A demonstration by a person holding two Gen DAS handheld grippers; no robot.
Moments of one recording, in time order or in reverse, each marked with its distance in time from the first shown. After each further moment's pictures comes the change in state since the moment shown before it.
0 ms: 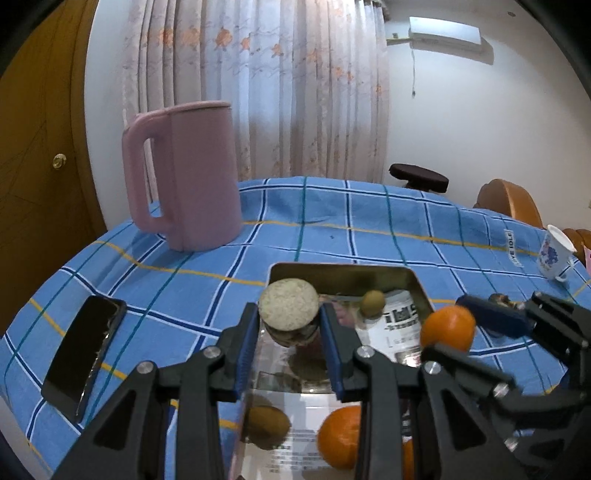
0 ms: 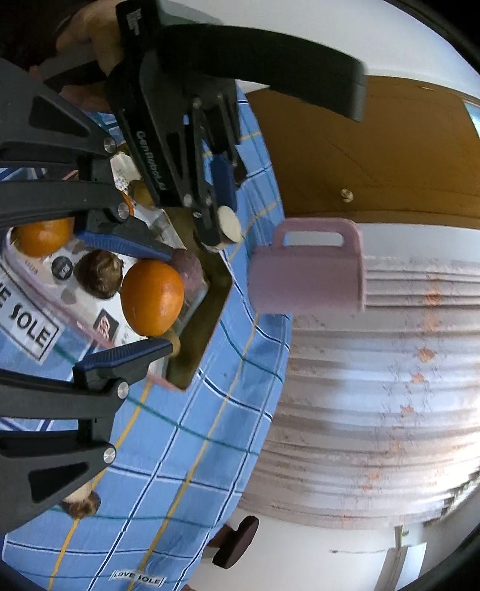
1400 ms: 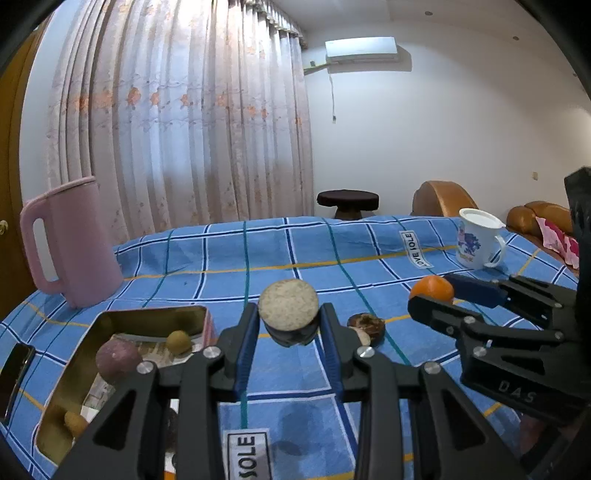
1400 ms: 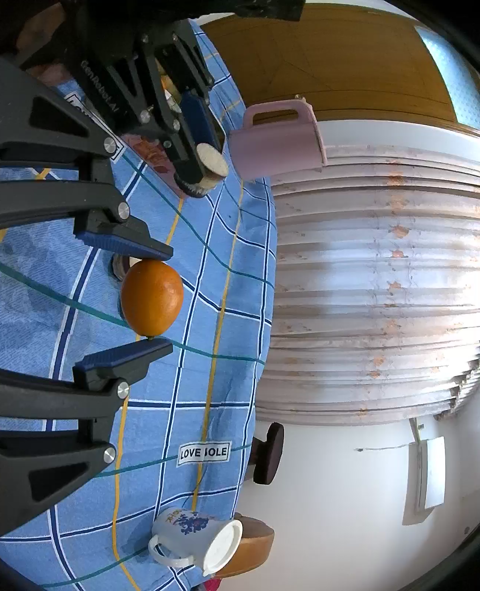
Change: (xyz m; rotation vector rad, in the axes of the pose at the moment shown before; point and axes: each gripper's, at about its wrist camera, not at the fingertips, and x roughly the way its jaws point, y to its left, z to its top) left arm -0.024 -0.165 -0.013 0.164 -0.183 -0.206; right arm -0.102 -0.138 -0.069 0.221 -0.096 -0.308
